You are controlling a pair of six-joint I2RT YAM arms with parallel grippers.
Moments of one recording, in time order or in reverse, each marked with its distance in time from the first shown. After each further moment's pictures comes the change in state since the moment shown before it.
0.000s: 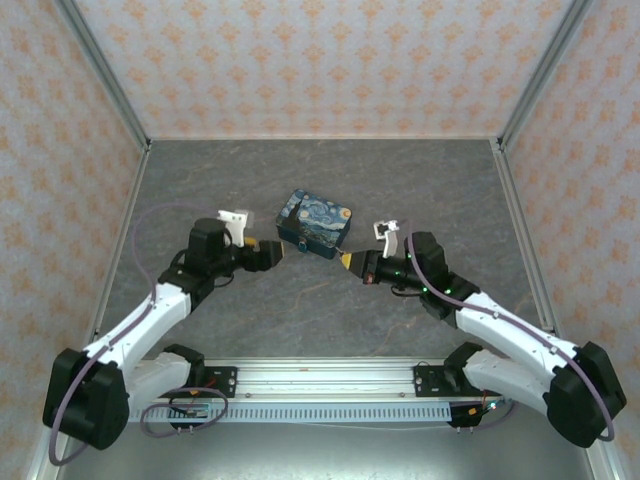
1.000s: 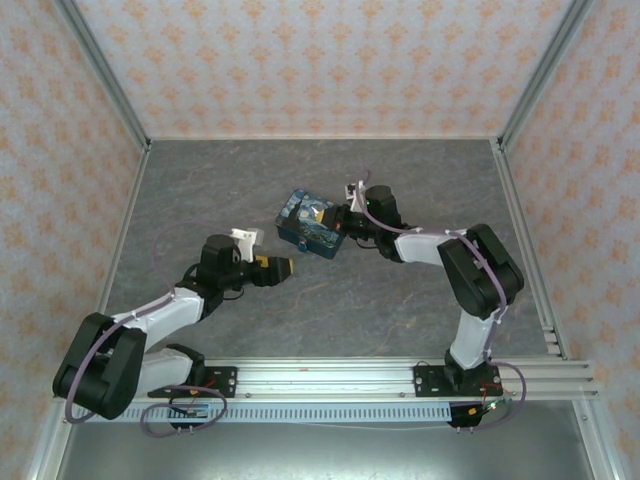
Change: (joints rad) left arm -0.023 0.197 -0.152 0.332 0.133 -0.100; right arm -0.135 0.838 0.415 0.364 -0.143 0.126
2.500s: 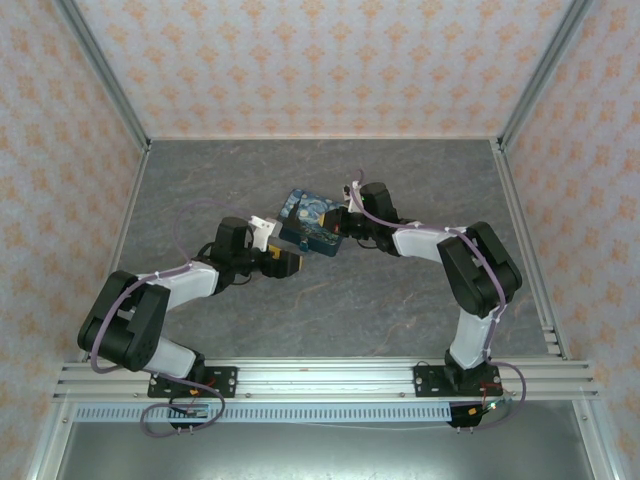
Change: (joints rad) left arm 0.003 0.249 0.180 -0.051 0.081 0.235; right arm 0.000 0.010 0.064 -0.210 0.067 -0.174
